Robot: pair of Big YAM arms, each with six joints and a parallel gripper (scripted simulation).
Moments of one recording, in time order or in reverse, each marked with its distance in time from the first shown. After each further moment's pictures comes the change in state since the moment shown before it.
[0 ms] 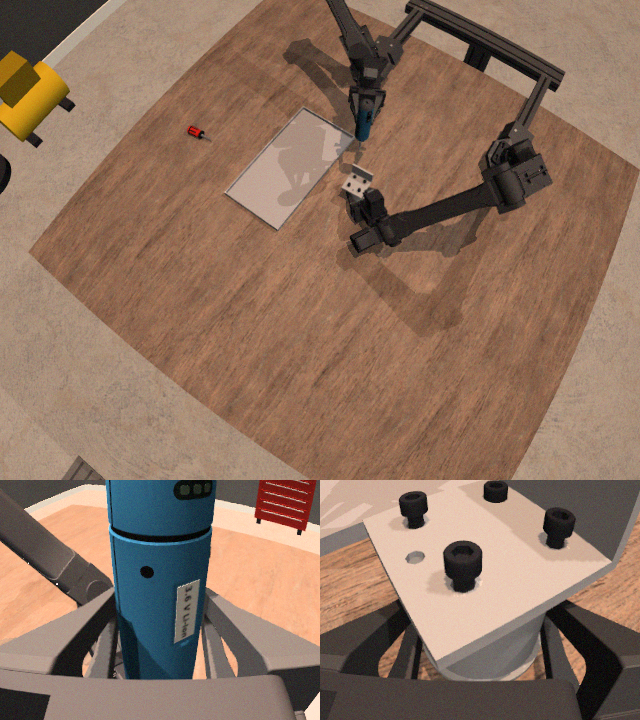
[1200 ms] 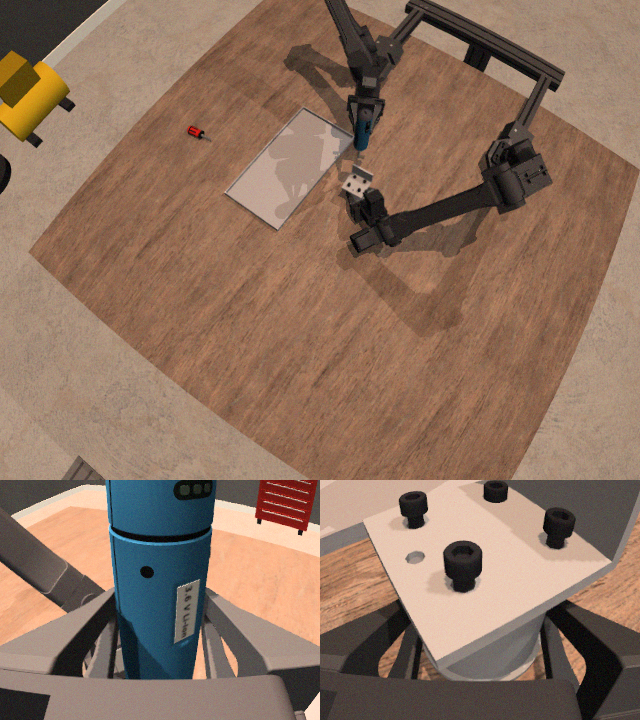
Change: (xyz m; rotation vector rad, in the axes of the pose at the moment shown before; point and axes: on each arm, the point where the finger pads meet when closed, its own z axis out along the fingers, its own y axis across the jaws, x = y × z) left arm 0.000 0.000 0.000 0.000 0.000 0.000; right arm -0.001 -0.001 0.033 0.002 0.002 0.003
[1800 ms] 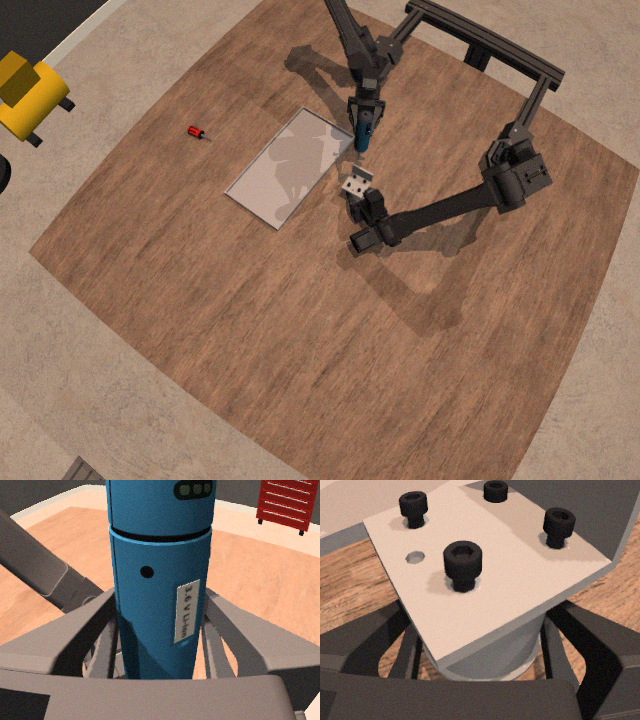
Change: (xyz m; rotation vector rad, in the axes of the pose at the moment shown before) left arm 0.000 0.000 0.000 0.000 0.000 0.000; right arm 0.000 0.002 0.006 -0.003 0.000 0.000
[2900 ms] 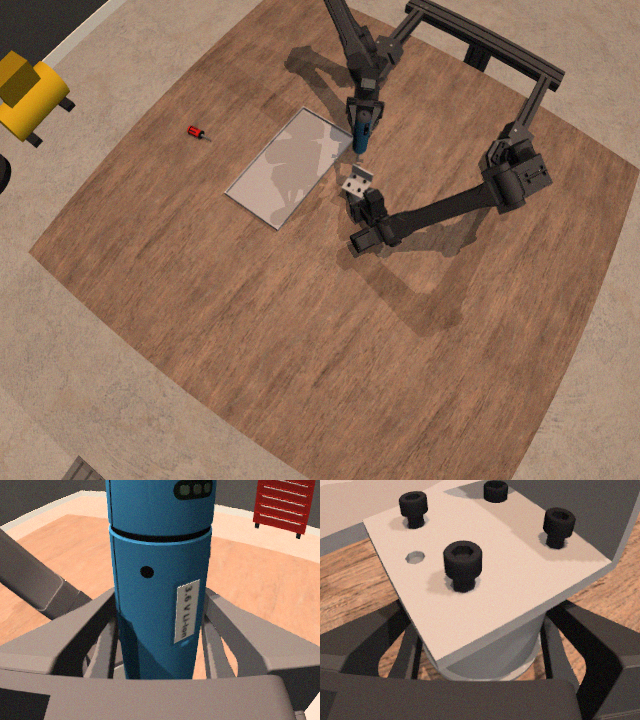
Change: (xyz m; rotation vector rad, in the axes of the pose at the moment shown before) left arm 0.000 0.000 0.000 0.000 0.000 0.000; right arm -0.010 -0.004 0.009 0.014 -0.018 0.007
